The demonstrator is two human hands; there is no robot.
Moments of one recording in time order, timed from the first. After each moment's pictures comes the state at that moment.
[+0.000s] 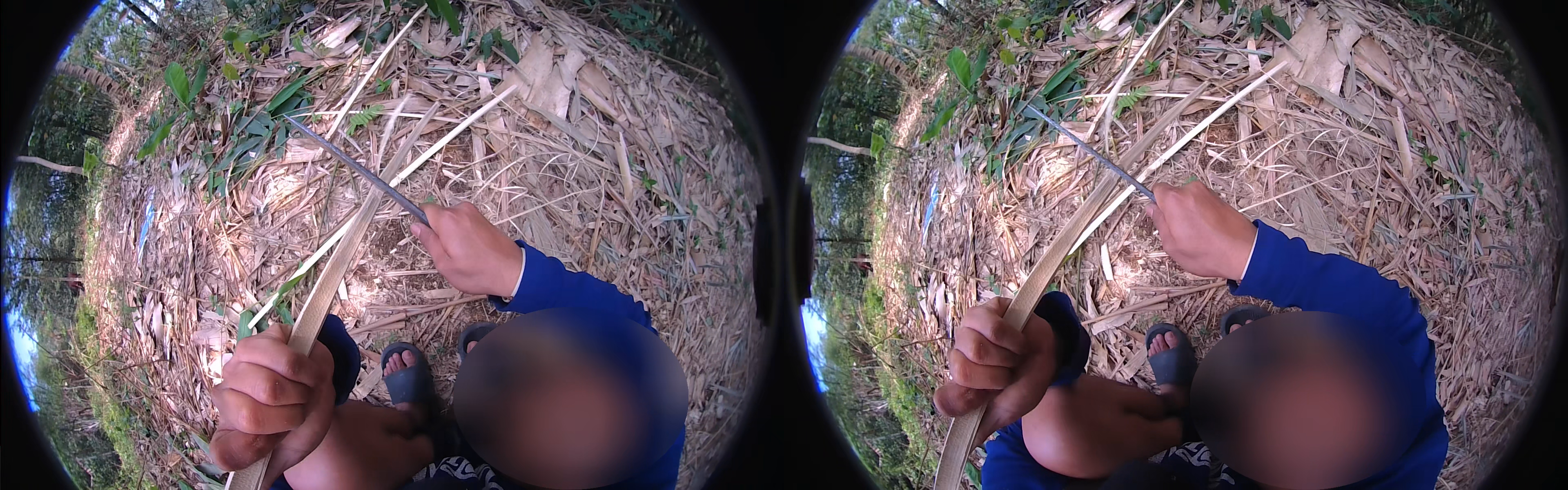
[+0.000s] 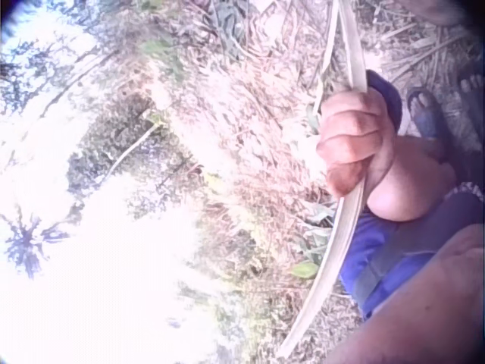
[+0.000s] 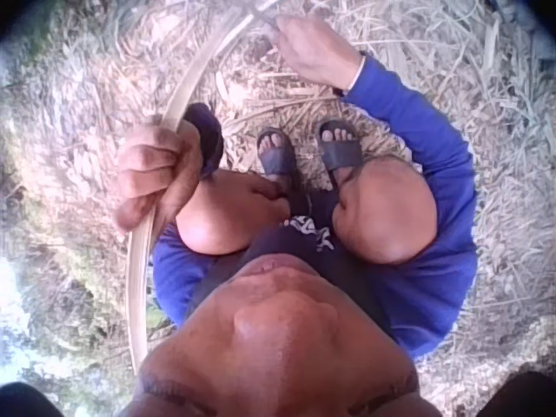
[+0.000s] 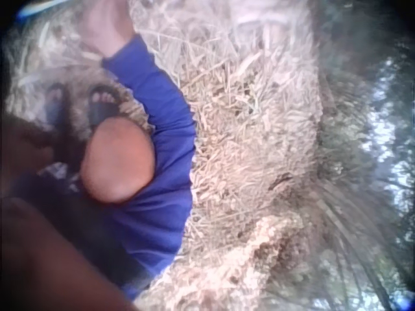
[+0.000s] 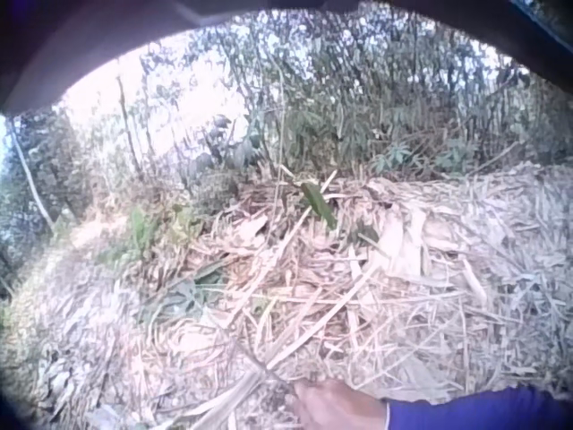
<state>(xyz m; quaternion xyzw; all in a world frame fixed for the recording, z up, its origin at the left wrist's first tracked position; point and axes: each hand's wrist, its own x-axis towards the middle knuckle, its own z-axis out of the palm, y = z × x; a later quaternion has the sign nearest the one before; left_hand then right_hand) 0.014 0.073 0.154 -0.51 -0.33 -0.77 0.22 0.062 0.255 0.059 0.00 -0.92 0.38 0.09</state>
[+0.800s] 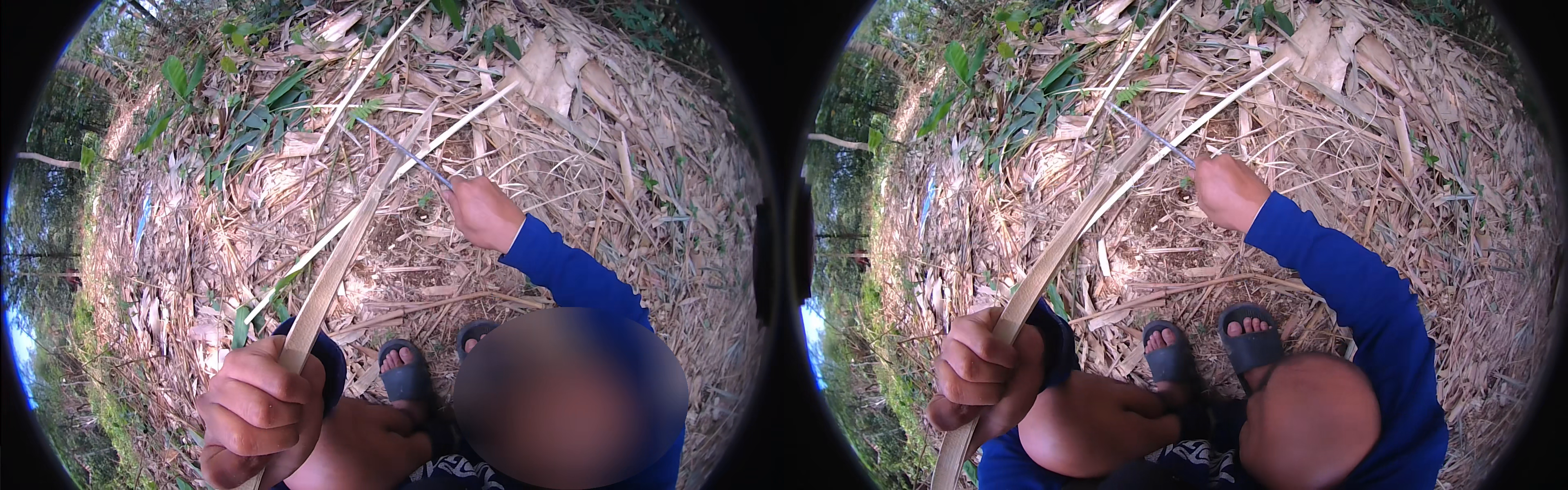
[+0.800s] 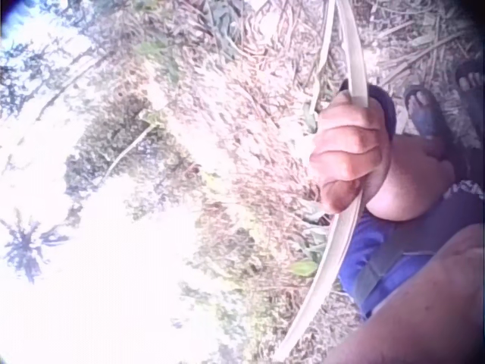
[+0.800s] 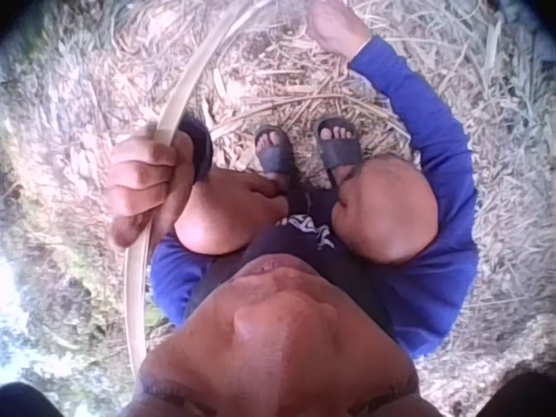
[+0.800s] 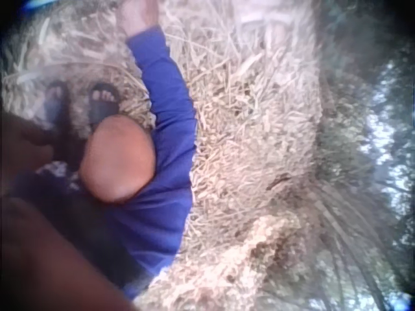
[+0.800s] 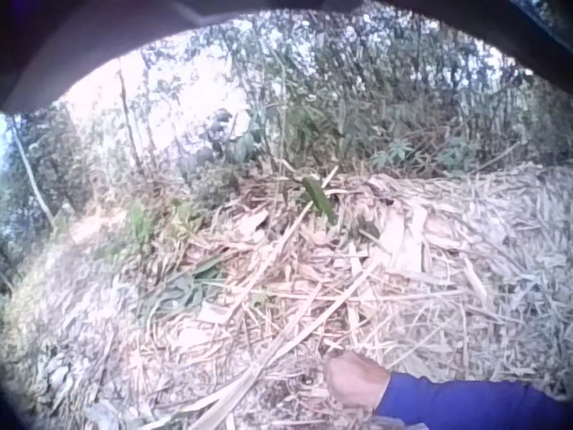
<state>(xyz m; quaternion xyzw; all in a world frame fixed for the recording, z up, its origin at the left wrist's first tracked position) 0.002 0.077 0.152 -0.62 -0.18 -0.75 0.15 0.047 0.303 -0.008 -0.13 -0.94 0.32 0.05</state>
